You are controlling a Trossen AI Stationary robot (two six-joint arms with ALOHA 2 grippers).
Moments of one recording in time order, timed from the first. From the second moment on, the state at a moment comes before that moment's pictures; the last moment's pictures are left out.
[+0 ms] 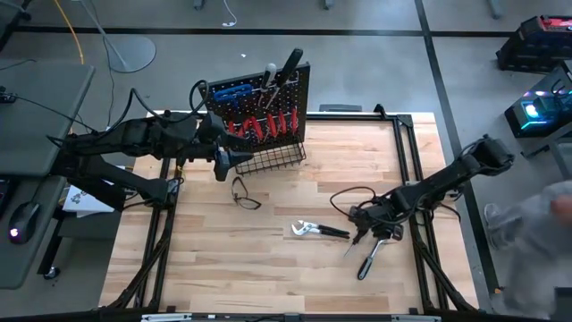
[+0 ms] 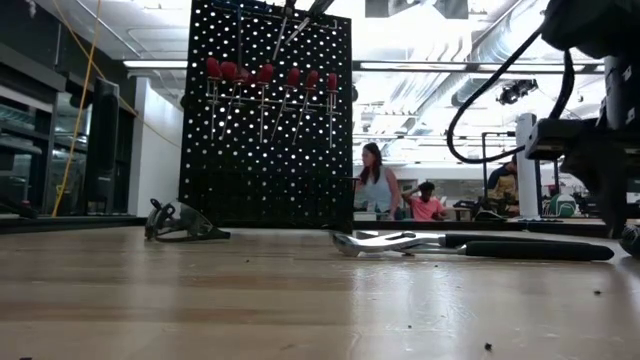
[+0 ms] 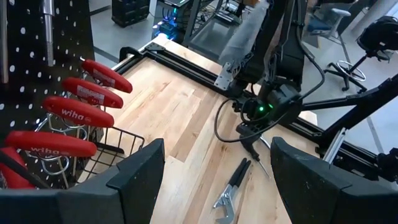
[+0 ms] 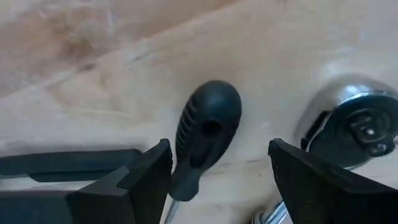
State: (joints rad) left arm -0.02 1.13 1.44 -0.75 -0.25 -0.44; right arm 0.39 1.26 0.54 -0.56 -0.12 2.33
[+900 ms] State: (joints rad) left arm -0.02 1.13 1.44 -0.76 -0.24 -0.45; right arm 0.36 1.45 0.55 -0.51 -0.18 2.24
